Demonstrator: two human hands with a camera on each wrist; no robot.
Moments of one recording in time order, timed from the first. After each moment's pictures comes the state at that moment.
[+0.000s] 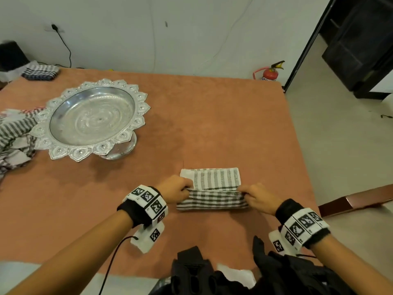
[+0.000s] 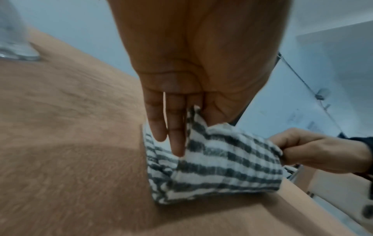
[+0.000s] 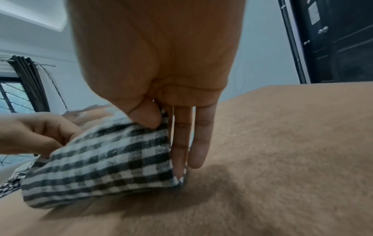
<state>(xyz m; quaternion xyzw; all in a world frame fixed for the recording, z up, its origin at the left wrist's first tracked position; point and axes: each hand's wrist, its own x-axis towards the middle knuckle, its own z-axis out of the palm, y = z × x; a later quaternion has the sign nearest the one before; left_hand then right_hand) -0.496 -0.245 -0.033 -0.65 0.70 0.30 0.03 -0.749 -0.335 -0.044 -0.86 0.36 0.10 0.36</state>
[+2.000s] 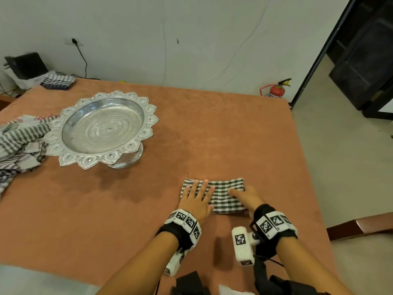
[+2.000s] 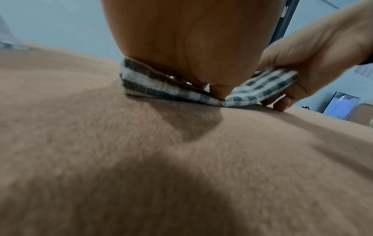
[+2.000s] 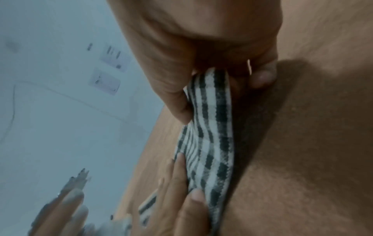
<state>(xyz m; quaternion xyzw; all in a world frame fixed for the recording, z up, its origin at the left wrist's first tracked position) -0.549 -0.255 -0.091 -0.73 0.64 0.20 0.10 -0.693 -0.342 -0.059 -0.51 0.61 -0.14 0.58</state>
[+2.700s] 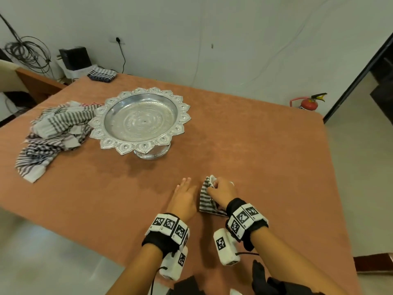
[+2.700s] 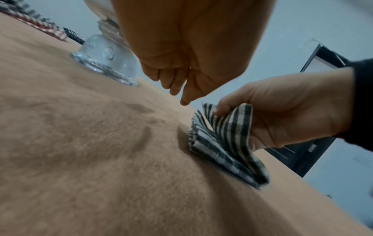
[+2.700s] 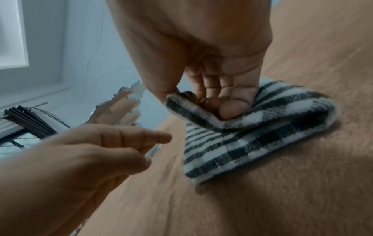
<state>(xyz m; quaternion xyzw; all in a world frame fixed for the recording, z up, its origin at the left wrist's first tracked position) -0.498 -0.200 -0.049 -0.83 0.50 0.22 -0.15 -0.588 -0.303 -0.041 -0.75 0.50 -0.01 0.43</state>
